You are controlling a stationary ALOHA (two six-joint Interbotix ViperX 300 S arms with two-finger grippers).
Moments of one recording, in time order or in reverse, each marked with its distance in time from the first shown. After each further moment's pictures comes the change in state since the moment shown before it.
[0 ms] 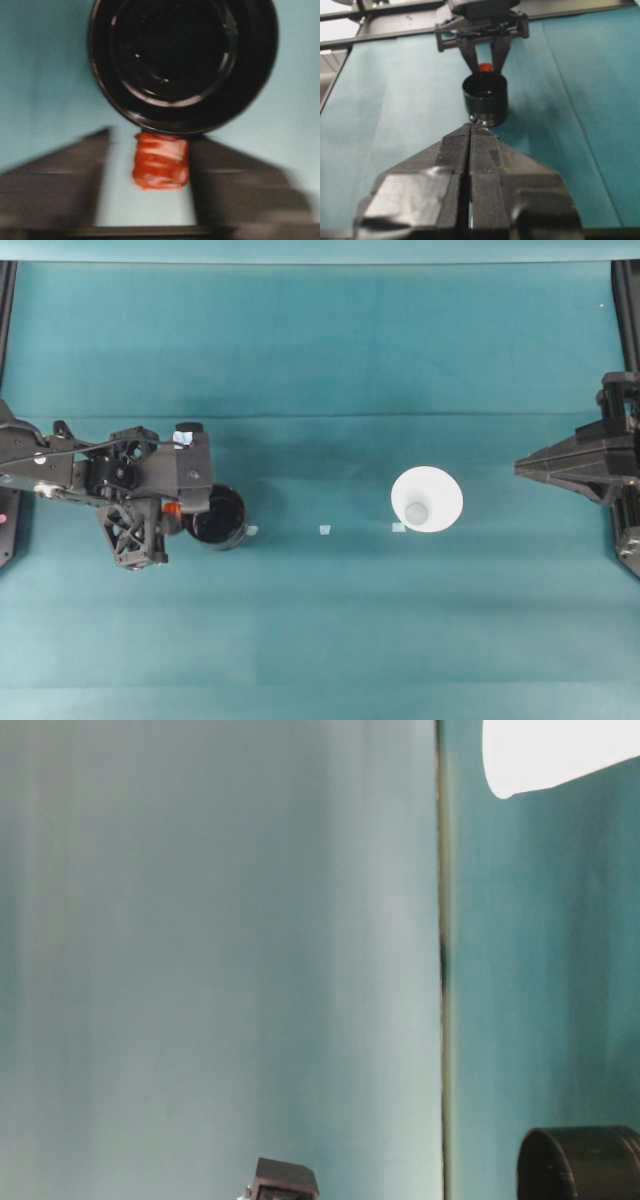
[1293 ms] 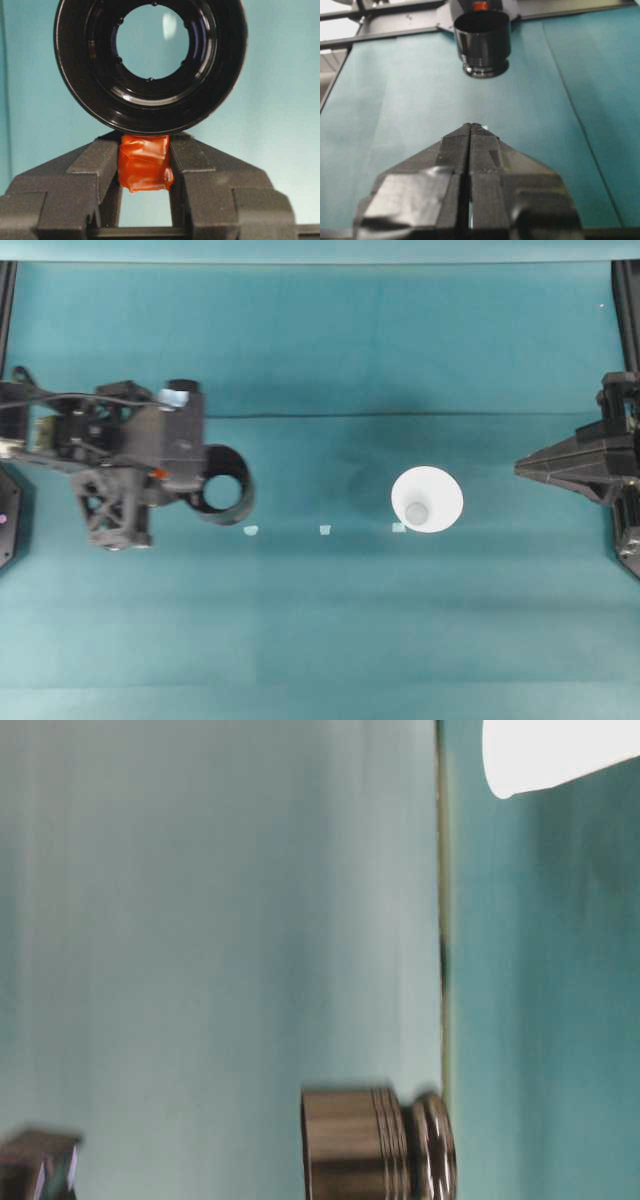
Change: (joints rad) left arm 0.009 -0.123 -0.344 0.000 0.436 0.094; right arm -0.002 0.000 -0.002 0.000 0.002 0.000
